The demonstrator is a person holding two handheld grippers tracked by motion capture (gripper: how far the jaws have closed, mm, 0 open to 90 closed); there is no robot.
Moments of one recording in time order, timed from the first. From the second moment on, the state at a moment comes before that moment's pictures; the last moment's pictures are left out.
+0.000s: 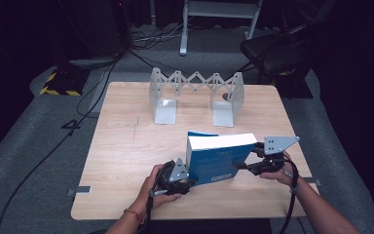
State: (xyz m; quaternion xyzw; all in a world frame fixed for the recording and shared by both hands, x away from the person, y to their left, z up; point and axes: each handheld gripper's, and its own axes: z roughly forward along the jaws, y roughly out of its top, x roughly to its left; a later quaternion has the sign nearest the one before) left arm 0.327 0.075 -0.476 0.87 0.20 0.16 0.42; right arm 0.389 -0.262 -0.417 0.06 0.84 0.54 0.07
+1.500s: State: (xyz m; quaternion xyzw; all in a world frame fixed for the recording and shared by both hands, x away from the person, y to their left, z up) left arm 0.366 0.049 -0.479 0.85 0.25 0.17 0.44; right arm 0.354 -0.266 -0.363 0.11 0.81 0.55 0.16
